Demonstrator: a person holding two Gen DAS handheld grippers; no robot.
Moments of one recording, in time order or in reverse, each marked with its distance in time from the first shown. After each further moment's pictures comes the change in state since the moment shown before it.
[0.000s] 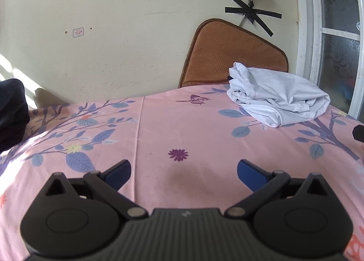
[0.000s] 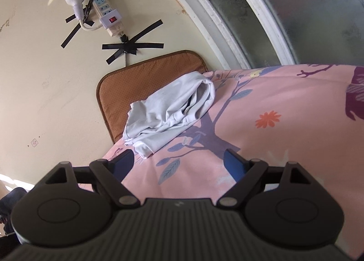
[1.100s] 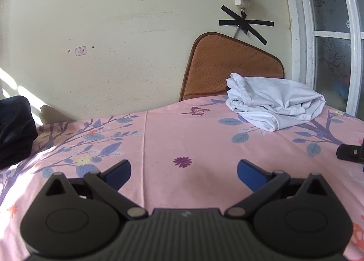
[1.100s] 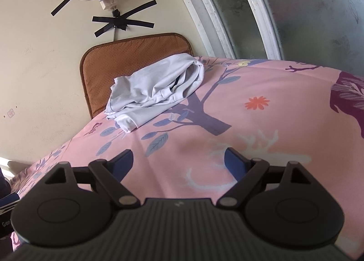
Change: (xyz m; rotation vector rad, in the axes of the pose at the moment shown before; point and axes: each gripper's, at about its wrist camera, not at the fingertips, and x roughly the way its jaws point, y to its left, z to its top) left arm -0.018 0.003 -0.006 0.045 -0.076 0.018; right arm 0.001 0.024 -0.020 -0.112 0.078 -0.151
